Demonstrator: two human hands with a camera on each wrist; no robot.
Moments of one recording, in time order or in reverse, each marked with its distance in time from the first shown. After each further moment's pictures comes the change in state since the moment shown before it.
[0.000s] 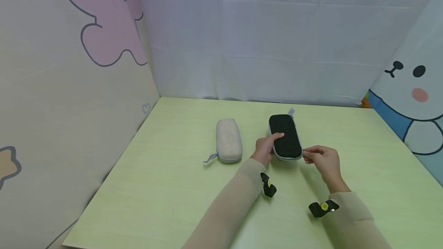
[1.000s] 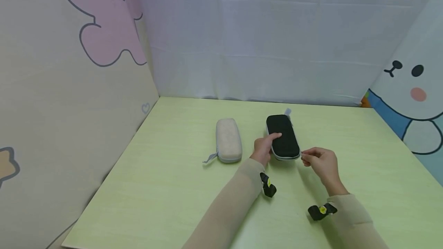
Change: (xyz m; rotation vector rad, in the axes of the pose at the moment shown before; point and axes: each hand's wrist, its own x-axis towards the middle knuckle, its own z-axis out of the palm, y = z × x) left_hand 0.003 0.002 -0.001 -0.035 0.050 -0.043; right_hand -0.008 -0.003 0.002 -0.119 -0.001 -0.008
